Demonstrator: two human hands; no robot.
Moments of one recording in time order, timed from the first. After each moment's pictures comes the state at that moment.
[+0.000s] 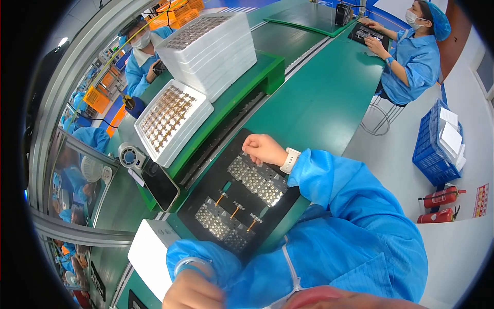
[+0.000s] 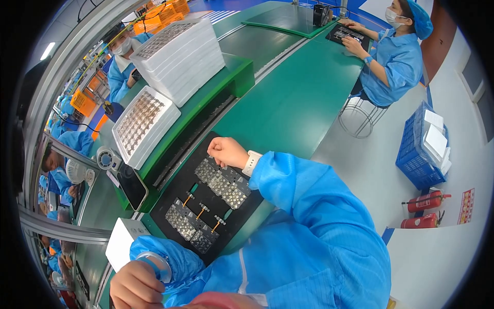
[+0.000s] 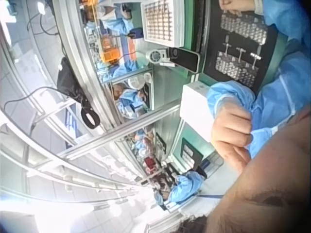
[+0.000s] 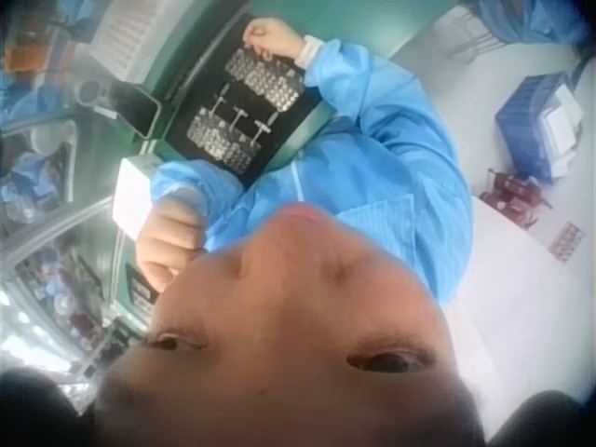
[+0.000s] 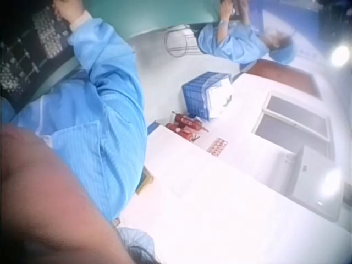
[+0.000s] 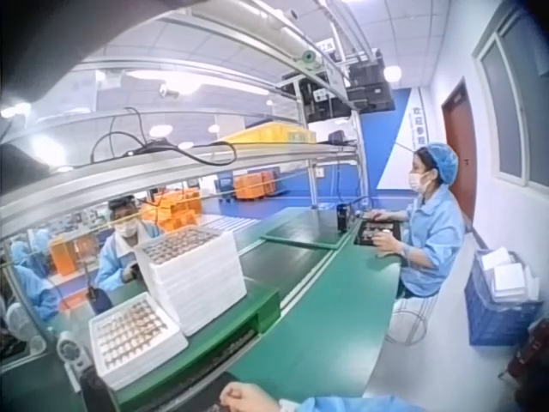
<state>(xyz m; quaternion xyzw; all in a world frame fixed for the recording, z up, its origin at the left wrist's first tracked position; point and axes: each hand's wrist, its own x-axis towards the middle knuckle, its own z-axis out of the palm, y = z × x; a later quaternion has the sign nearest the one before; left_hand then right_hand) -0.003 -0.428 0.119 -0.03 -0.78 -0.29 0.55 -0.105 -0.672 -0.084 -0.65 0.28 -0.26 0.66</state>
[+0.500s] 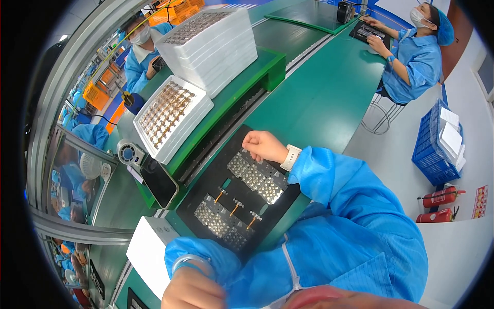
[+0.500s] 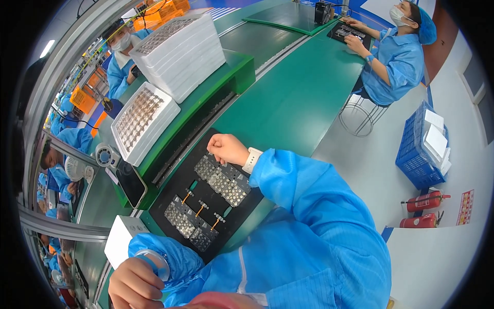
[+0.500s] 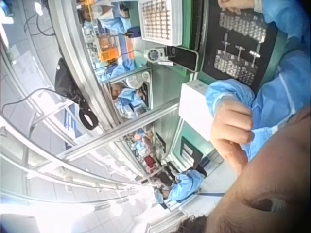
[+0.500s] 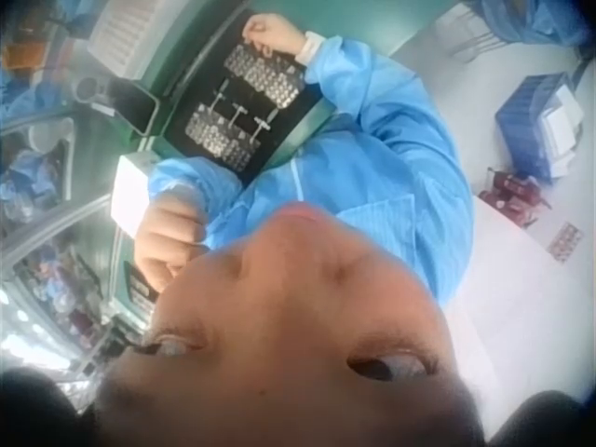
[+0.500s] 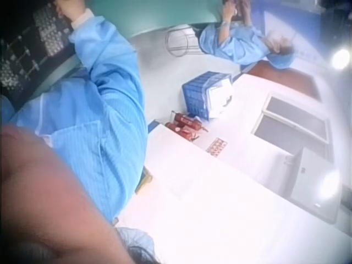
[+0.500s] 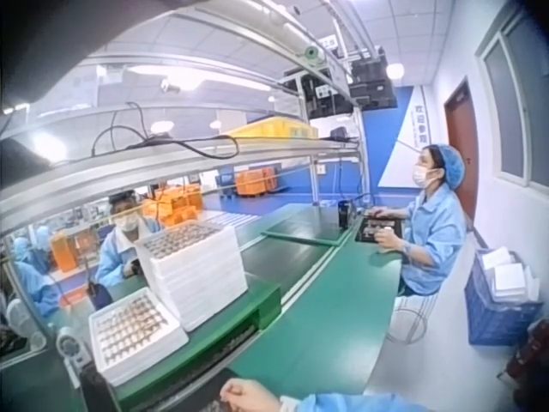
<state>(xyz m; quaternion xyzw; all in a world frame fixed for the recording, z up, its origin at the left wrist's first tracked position) -0.010 -0.439 0.125 -0.08 -0.79 -0.31 0.53 -0.103 -0.672 -0.085 -0.66 0.28 -0.26 0.65</state>
